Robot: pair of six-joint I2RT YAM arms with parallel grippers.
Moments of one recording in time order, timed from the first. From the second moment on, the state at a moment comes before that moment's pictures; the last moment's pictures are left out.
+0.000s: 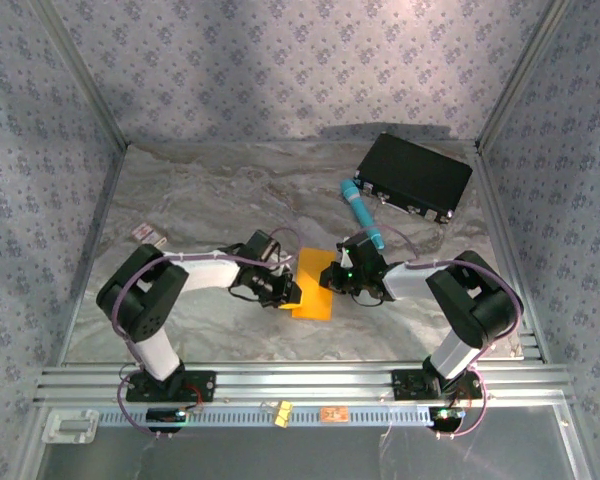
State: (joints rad) left arm -0.69 1.72 0.80 -0.22 0.71 -0.70; right arm 0.60 1.64 0.59 0.19 -0.38 0.81
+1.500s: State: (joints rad) left arm -0.74 1.59 0.81 -0.38 0.58 -0.60; right arm 0.60 1.63 0.58 0.20 -0.38 0.80
